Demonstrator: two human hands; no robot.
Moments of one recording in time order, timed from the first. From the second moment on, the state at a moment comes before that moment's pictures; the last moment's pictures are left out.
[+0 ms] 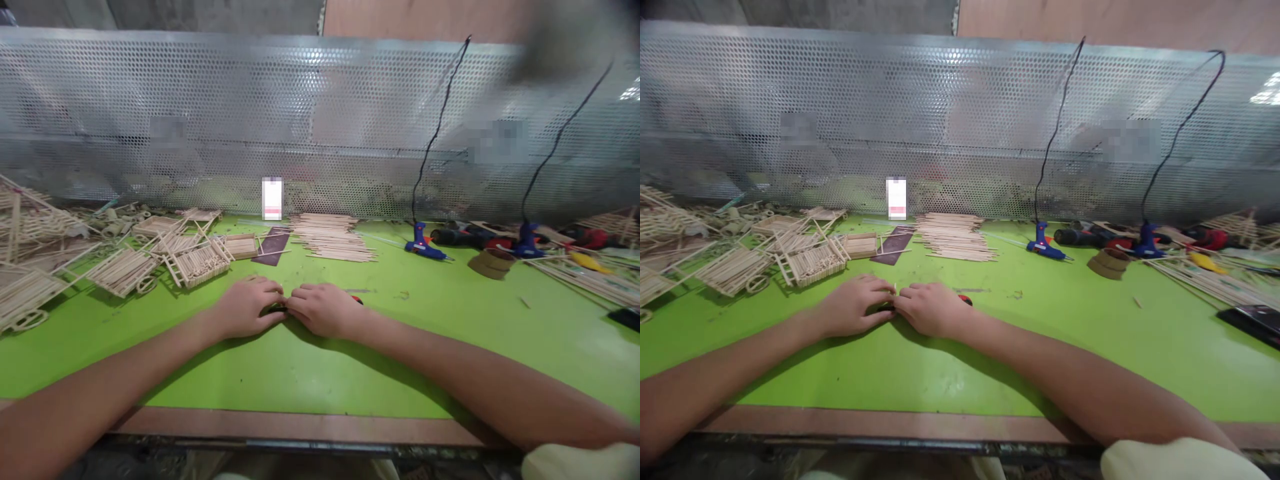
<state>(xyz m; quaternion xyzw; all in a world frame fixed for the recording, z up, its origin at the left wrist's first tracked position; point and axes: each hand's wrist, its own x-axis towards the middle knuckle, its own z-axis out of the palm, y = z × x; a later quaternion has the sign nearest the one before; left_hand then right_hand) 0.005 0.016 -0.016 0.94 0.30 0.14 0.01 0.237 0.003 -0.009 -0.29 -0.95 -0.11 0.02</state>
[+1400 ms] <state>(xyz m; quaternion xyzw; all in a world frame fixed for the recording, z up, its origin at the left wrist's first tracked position) 0.001 0.015 -0.018 0.96 0.25 0.12 -0.09 0.245 0.006 -0.005 -0.28 -0.95 -0.11 0.02</state>
